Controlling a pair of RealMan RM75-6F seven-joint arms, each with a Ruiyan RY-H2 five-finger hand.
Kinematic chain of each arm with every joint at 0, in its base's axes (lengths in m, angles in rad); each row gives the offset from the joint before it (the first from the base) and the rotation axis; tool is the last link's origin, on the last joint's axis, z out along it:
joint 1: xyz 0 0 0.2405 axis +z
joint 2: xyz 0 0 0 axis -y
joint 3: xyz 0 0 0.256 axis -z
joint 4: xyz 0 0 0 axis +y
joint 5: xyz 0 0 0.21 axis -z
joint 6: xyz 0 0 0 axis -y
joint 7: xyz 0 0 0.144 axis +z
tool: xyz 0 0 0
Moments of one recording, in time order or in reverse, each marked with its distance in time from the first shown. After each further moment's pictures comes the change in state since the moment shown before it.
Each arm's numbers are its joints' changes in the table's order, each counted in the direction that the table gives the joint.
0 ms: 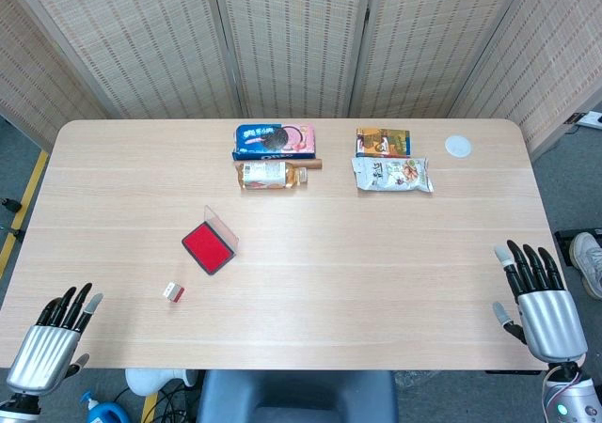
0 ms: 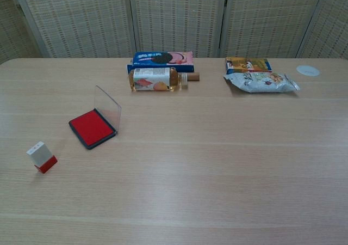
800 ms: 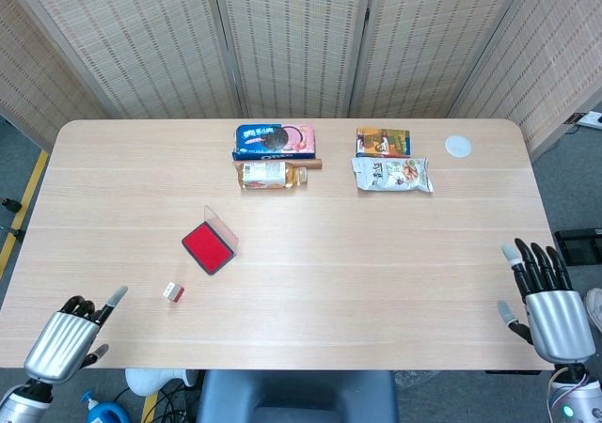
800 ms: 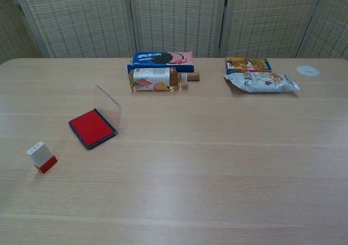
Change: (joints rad) left arm -0.092 -0.041 0.005 -0.021 -0.102 0.040 -0.117; right arm -0.007 -0.008 -0.005 0.001 0.005 -0.025 0.026
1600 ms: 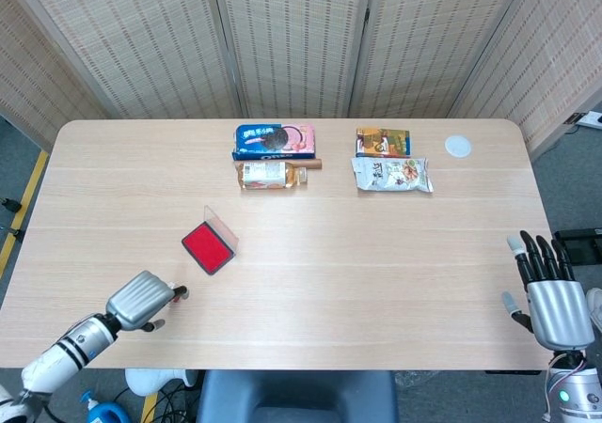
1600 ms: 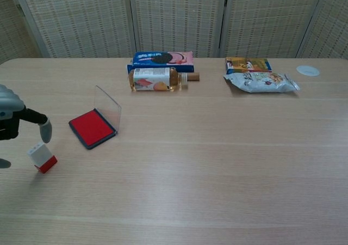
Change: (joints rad) left arm -0.461 -0.078 0.085 -0.139 0.150 0.664 -0.137; right arm 0.025 0.010 -0.038 0.000 -0.102 0.059 -0.045
